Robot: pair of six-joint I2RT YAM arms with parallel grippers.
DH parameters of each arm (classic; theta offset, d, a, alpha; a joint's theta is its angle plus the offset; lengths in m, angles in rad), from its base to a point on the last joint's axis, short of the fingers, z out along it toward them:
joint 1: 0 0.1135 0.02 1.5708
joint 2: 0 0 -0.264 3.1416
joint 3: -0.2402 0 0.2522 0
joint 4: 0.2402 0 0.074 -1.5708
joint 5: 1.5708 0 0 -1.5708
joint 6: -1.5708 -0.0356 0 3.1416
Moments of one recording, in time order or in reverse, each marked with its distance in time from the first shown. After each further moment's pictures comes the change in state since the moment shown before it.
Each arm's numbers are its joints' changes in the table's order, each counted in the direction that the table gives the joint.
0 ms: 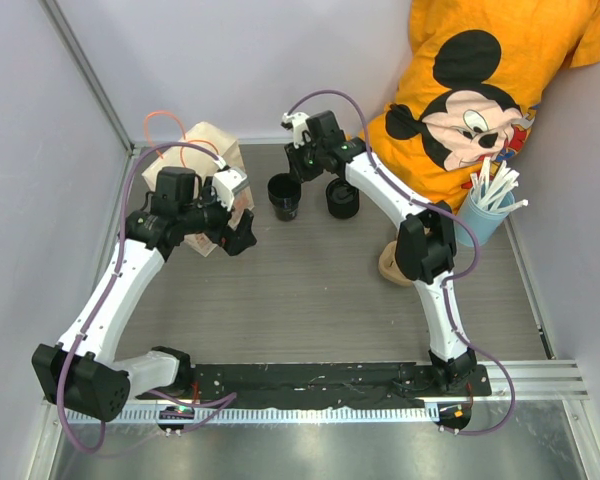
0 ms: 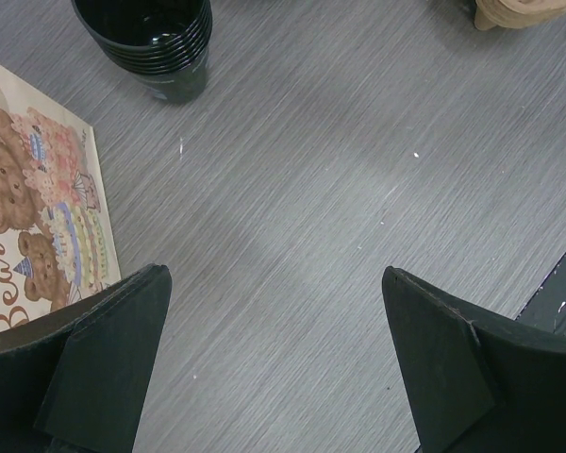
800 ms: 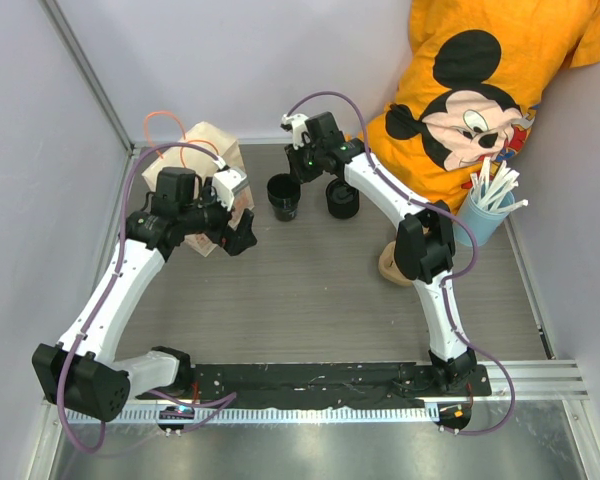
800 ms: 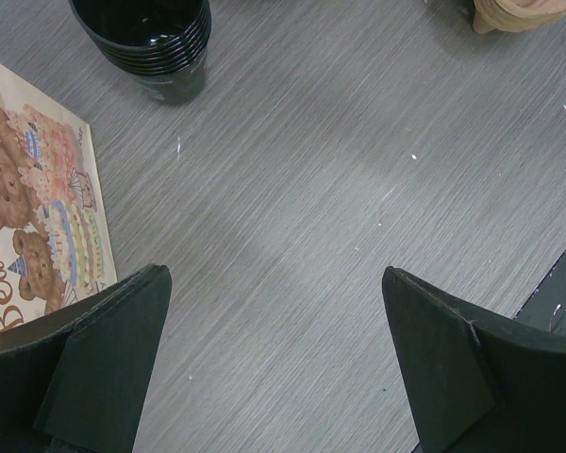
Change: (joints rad) left arm 0.000 0.000 0.006 -0.006 0.000 0.015; right arm 0.000 -0.012 0.000 -0.002 0.003 0.000
